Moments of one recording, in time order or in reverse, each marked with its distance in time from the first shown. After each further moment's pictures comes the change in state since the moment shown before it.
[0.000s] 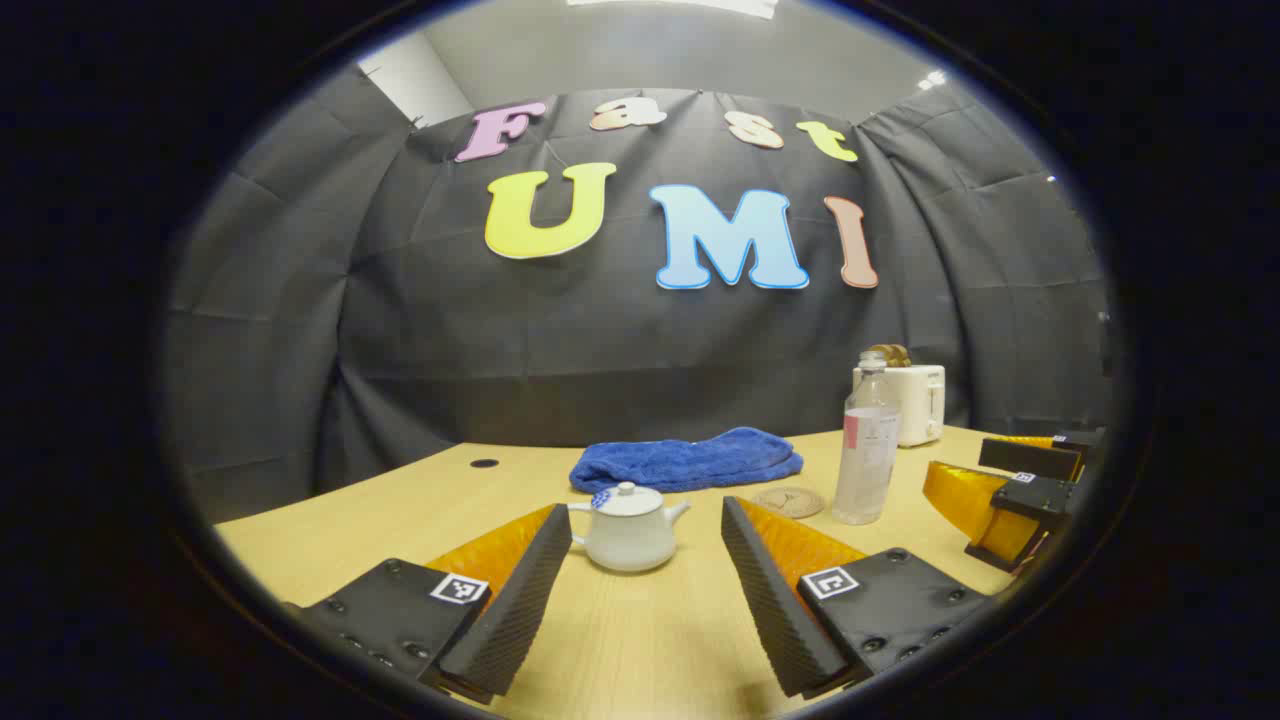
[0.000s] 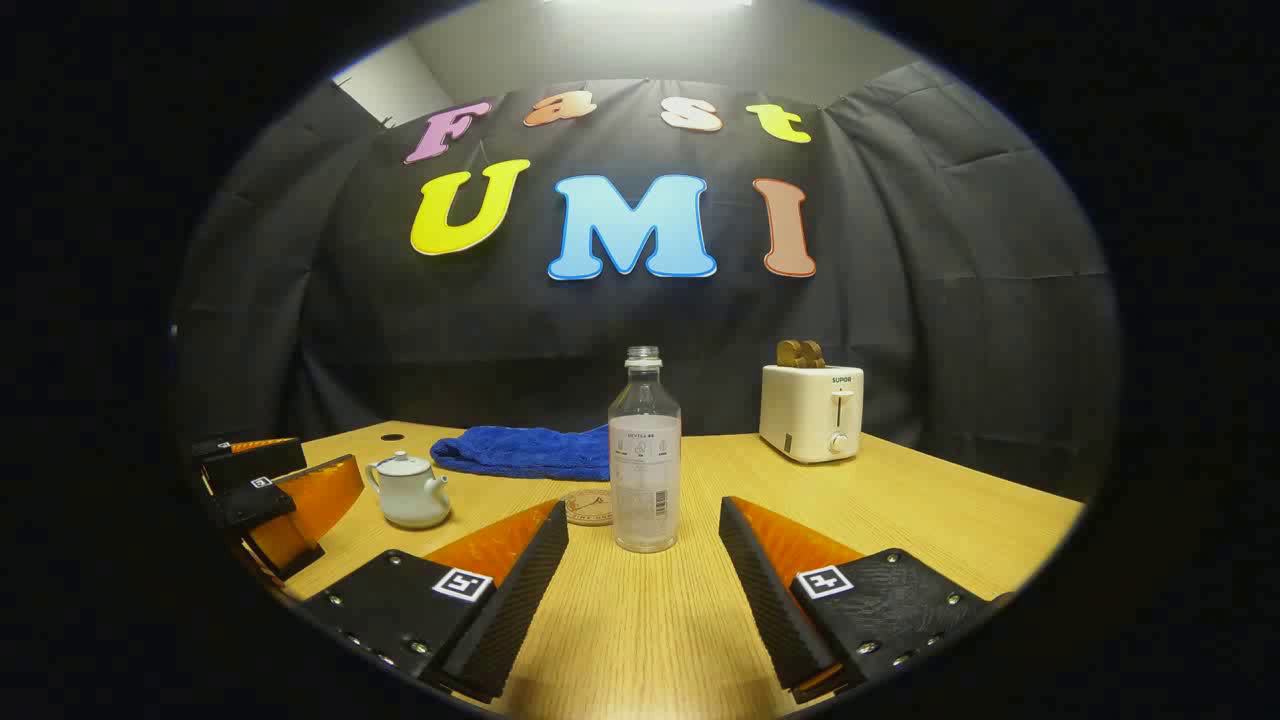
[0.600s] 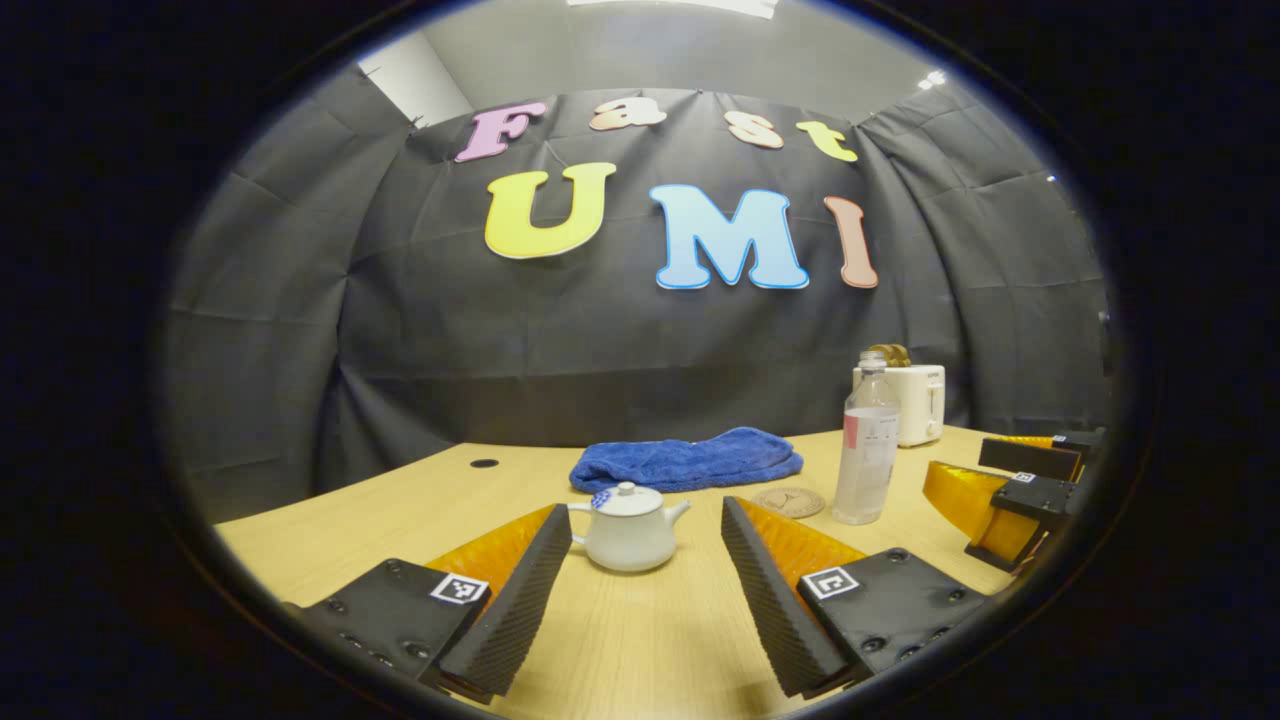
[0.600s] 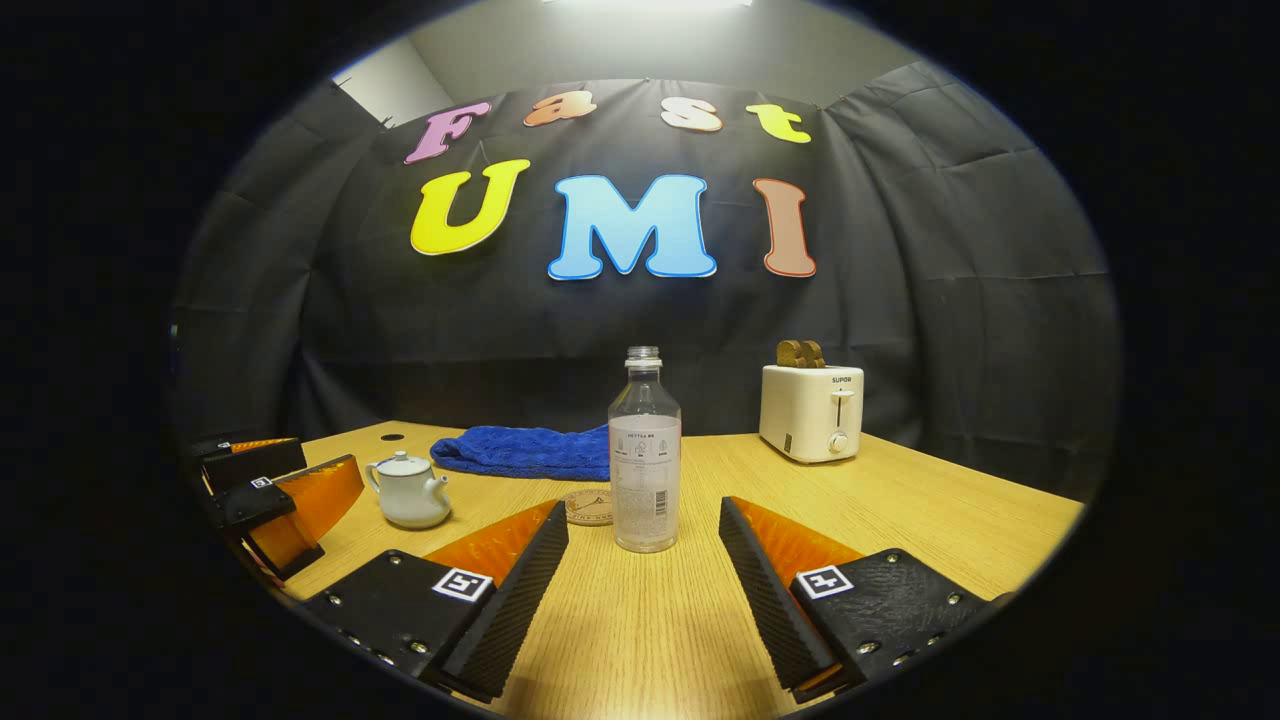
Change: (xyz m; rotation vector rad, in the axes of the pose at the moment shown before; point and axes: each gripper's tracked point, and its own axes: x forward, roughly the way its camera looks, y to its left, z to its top) left arm 0.000 0.000 0.000 0.000 0.000 0.000; right arm 0.000 0.000 0.000 0.000 0.000 0.000
